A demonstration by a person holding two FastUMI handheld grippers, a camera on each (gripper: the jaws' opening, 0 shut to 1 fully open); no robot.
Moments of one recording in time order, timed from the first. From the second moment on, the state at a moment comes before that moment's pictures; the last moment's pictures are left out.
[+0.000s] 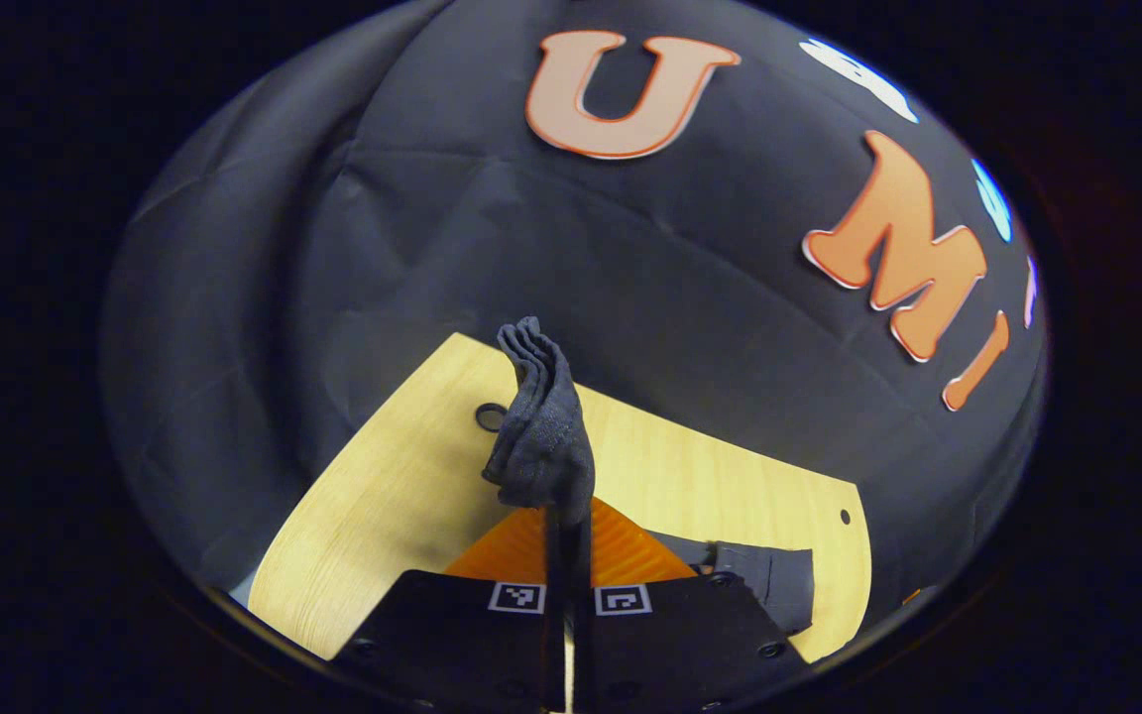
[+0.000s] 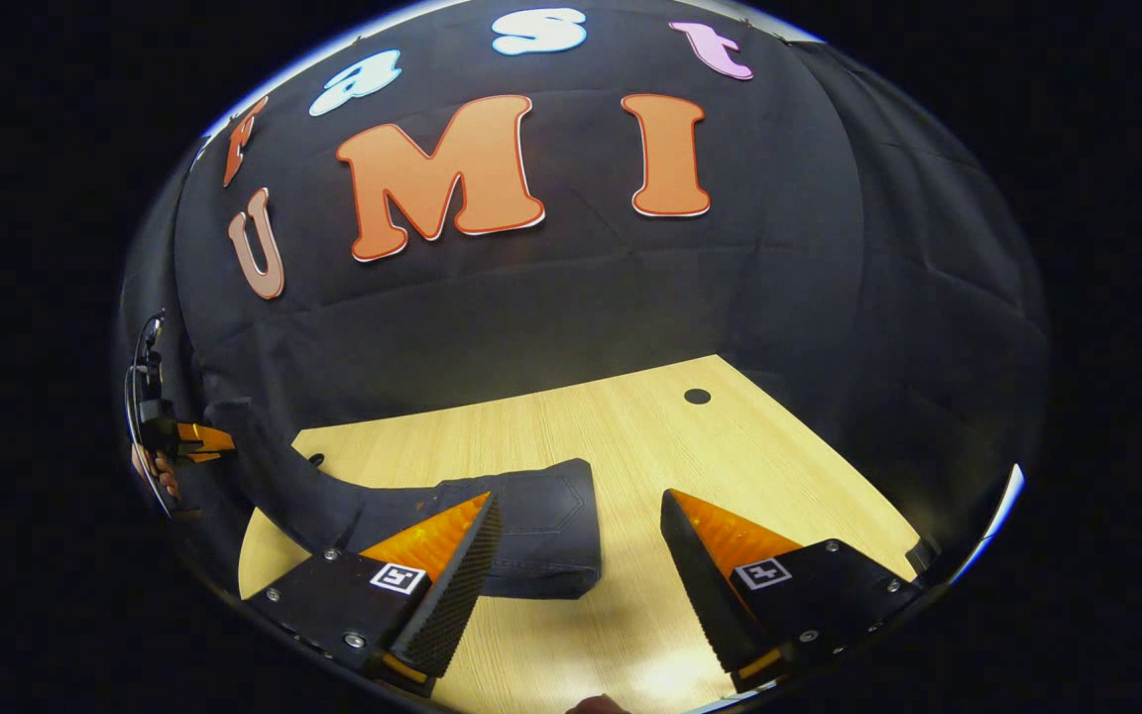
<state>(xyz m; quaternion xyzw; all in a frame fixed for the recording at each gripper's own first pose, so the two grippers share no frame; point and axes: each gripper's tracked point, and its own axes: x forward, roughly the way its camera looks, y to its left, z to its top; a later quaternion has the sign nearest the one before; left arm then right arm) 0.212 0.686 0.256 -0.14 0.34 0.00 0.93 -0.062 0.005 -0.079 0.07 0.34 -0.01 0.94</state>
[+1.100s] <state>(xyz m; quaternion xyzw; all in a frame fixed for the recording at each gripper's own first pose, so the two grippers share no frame) 0.197 0.418 0.270 -0.10 0.38 -0.11 0.91 -0.031 -0.095 -0.113 0.11 0.35 -0.01 0.93</state>
